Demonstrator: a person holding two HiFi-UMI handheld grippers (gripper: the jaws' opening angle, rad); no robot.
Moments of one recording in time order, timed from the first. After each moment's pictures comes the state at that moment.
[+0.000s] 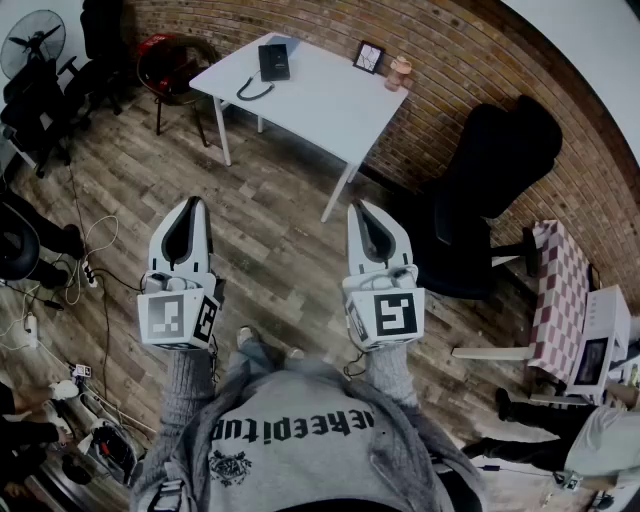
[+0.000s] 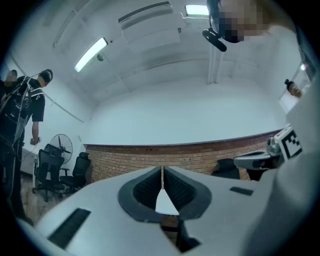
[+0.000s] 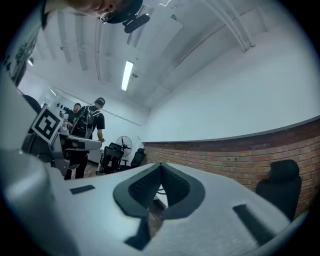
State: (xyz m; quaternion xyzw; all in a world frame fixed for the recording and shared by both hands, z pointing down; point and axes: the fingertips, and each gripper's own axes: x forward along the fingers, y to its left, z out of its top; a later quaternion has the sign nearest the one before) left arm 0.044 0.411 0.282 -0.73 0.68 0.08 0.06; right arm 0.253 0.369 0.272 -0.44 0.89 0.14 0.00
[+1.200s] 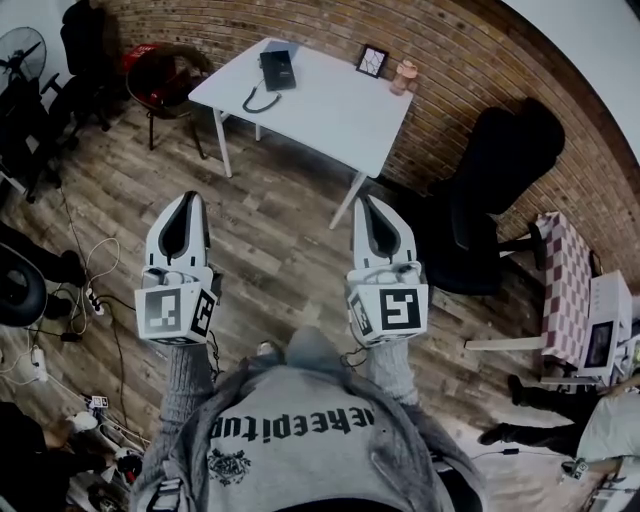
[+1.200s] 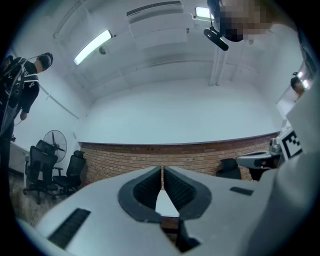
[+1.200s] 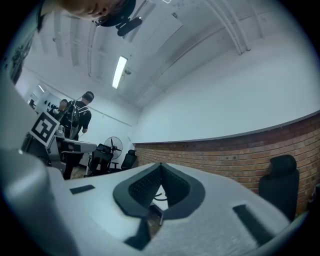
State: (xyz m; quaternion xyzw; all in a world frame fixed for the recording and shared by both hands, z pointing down) left arm -0.071 0.346 0.269 -0.74 0.67 0.09 0.06; right arm 0.160 0.314 0.273 -0.49 0.86 0.13 0.02
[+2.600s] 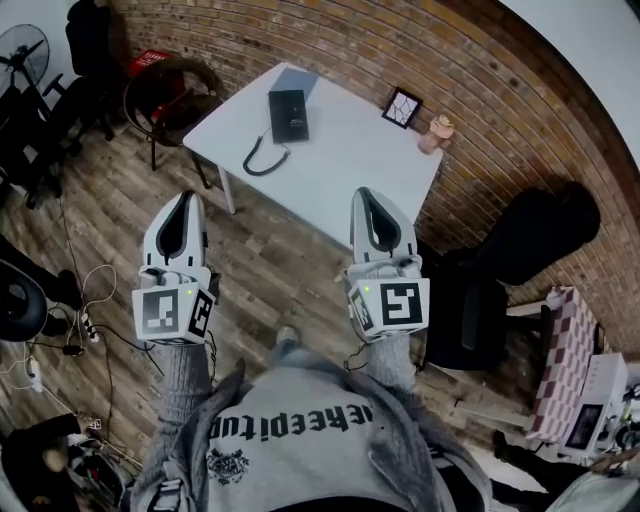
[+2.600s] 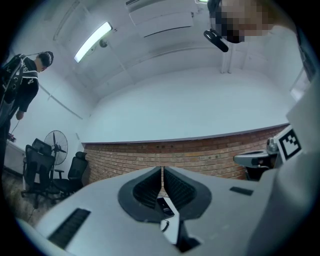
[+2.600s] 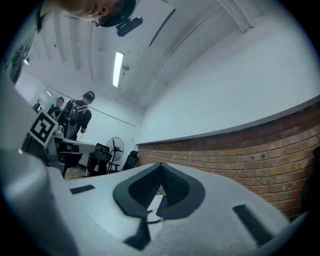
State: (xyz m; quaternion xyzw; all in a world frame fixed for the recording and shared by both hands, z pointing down) left arm -0.118 0.066 0.263 -0.70 0.70 0.09 0.08; right arm 0.108 0.005 0.260 -0.44 0.89 0.14 0.03
